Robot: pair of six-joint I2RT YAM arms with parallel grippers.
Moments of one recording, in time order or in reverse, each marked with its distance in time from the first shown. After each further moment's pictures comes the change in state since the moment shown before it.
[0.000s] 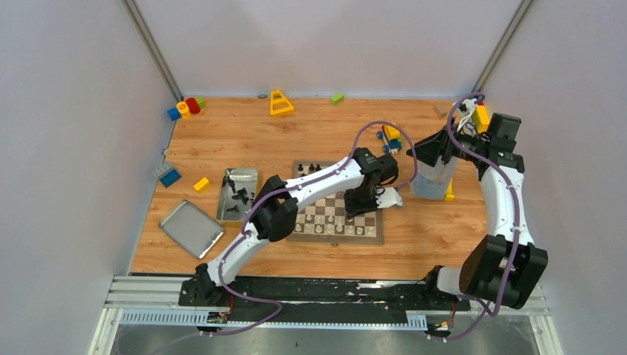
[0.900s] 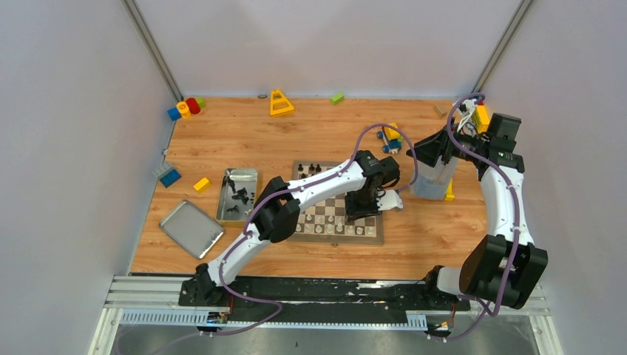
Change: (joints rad) left arm -0.013 0.016 0.003 -0.001 -0.018 -0.011; right arm 0.000 0.000 -0.001 0.000 -0.007 -0.006
